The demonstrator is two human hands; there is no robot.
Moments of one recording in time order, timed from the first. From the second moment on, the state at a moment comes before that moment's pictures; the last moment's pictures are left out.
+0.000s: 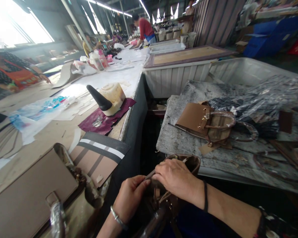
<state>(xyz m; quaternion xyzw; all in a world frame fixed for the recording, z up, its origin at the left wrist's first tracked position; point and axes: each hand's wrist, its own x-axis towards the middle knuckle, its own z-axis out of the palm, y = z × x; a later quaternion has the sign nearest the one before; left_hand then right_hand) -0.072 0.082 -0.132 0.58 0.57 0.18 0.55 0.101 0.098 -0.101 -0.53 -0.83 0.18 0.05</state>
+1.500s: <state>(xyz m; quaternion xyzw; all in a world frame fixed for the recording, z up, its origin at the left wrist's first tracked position) -0.072 0.082 -0.125 0.53 0.55 0.13 0.63 0.111 0.110 -0.104 -0.58 -0.77 0.27 0.05</state>
